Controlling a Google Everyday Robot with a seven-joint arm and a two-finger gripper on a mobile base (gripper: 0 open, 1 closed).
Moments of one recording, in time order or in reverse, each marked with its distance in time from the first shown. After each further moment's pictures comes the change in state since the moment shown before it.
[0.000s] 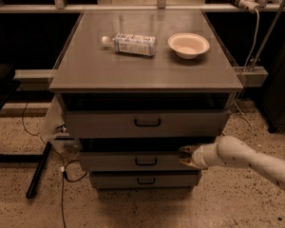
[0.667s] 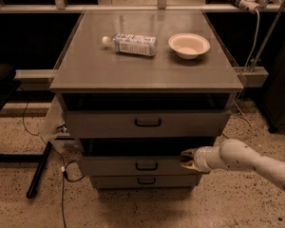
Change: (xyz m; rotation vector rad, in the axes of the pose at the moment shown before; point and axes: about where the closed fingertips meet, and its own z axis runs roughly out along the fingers) arm -0.005 0.010 -0.012 0.003 0.001 0.012
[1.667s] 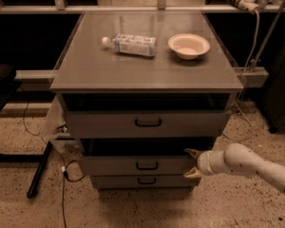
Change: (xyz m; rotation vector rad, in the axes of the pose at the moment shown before) arm 0.033 0.018 0.005 -0.010 0.005 0.081
